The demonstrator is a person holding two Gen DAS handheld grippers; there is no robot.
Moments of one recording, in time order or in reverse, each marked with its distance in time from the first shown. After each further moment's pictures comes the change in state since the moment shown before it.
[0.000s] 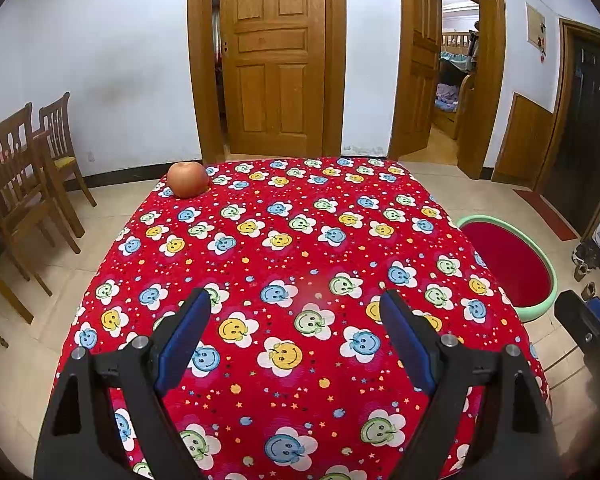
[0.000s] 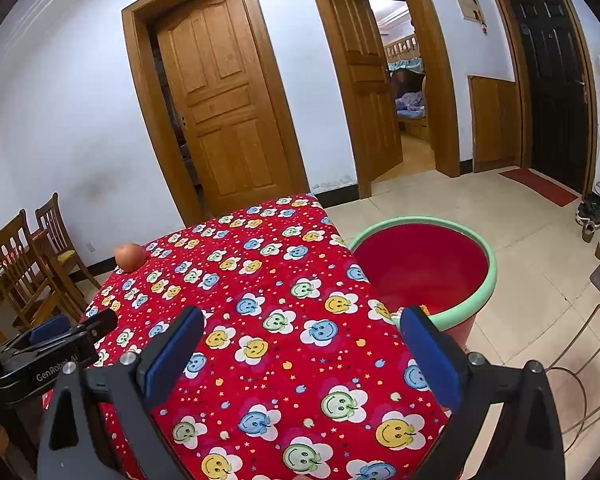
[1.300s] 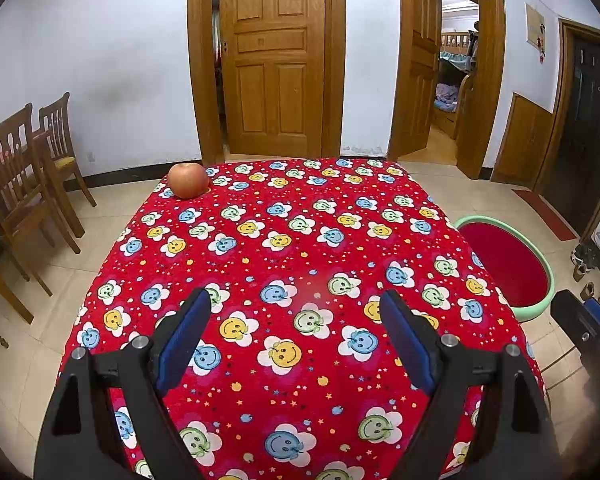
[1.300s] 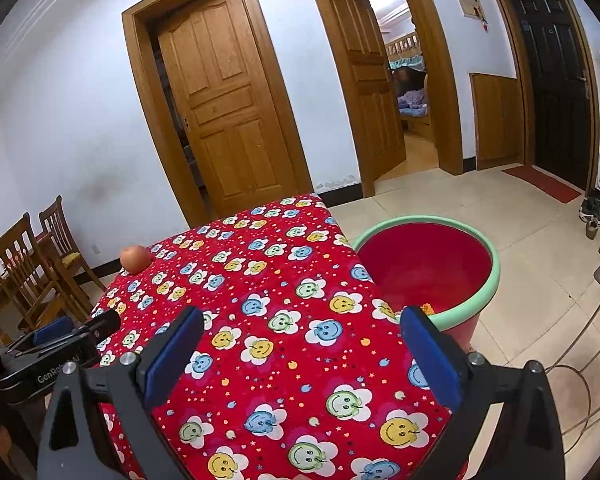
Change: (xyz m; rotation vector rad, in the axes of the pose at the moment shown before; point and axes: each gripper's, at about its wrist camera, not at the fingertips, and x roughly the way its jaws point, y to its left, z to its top) left arm -0.003 0.000 0.001 -0.005 0.000 0.000; right arm 0.002 0.003 0.002 0.010 0.005 0.019
